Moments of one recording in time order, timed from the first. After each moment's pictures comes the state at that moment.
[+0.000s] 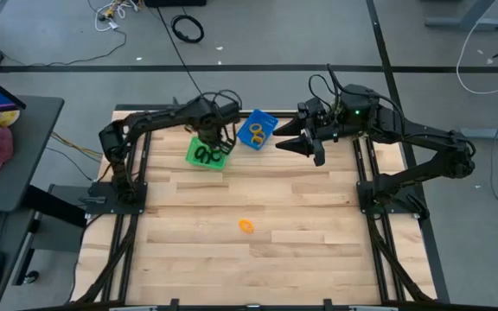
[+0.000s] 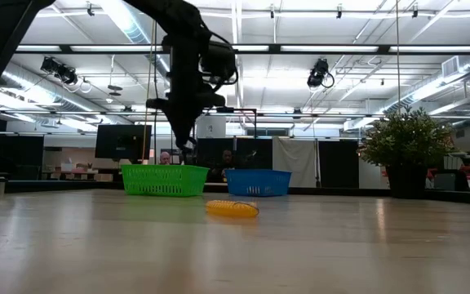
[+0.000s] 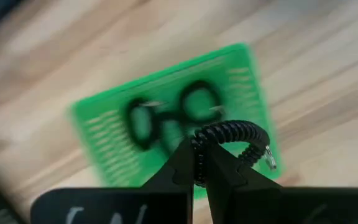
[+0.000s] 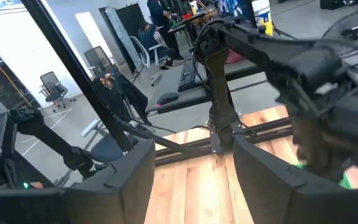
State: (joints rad) left arm 0.45 1.85 1.55 -1.16 -0.16 -0.55; right arm -0.19 1.23 1.42 -0.32 -0.36 0.32
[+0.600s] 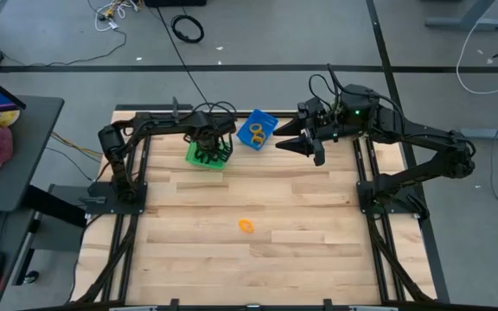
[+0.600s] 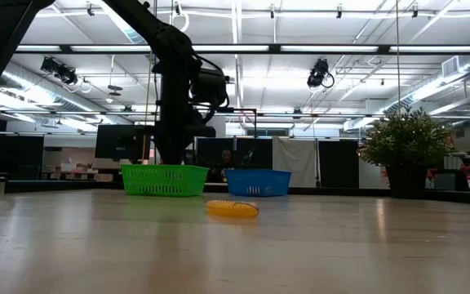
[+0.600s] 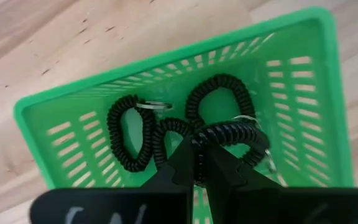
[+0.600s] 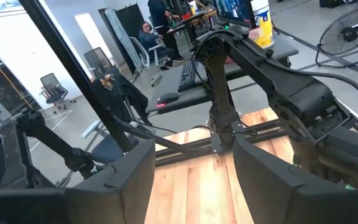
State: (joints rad) left arm 0.47 1.85 1.29 -0.90 -0.16 -0.58; right arm -0.19 1.23 1.42 -0.32 -0.36 0.33
